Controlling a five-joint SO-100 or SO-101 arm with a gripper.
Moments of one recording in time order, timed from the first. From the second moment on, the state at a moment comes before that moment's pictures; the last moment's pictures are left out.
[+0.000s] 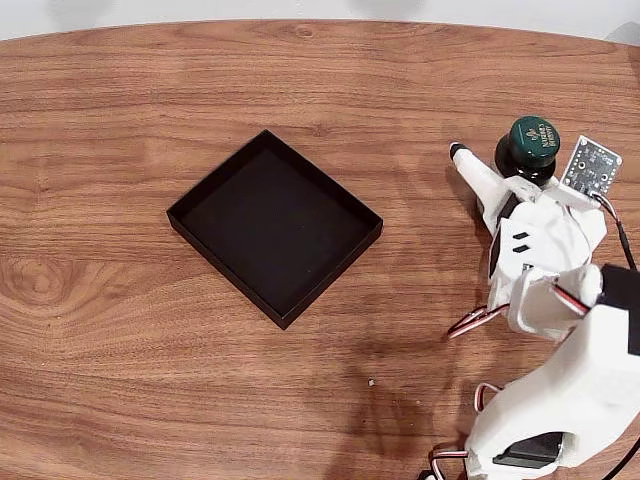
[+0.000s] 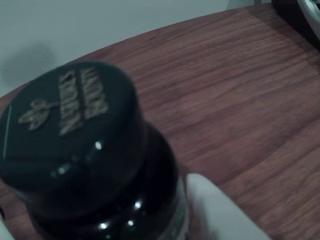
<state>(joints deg) 17.0 83.4 150.6 -53.3 170.1</state>
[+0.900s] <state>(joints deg) 14.2 85.8 153.0 -54.2 168.5</state>
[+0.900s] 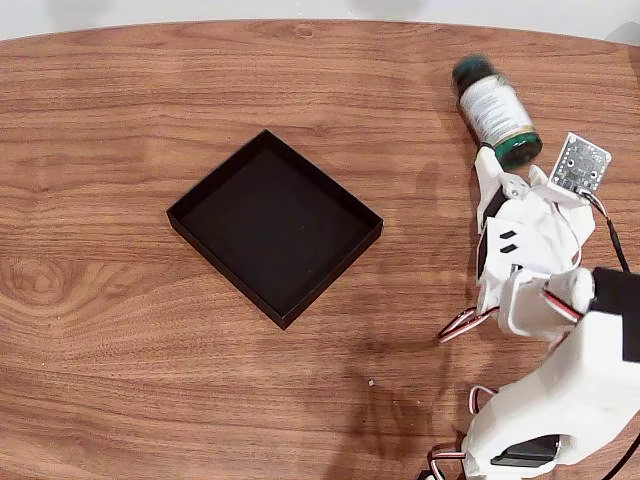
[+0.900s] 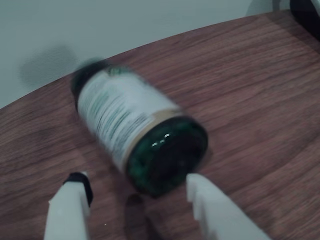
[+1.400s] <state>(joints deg) 14.9 86.6 147.6 -46.9 173.3</state>
